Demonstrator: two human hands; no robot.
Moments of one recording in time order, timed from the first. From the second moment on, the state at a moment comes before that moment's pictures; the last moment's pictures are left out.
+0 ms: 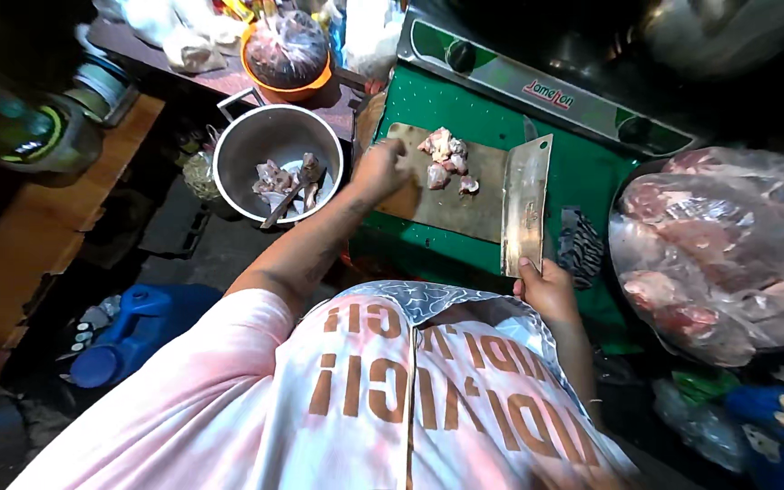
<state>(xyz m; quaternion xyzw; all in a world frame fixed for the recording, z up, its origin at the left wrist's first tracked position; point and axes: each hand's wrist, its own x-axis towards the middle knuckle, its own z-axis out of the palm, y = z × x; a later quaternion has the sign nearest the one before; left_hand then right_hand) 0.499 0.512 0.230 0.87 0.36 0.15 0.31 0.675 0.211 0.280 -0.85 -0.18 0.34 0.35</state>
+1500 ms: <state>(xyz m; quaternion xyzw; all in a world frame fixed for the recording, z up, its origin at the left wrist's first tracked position) 0.459 0.482 0.165 0.92 0.16 0.23 0.28 0.589 0.269 0.248 -0.84 -0.37 0.37 0.17</state>
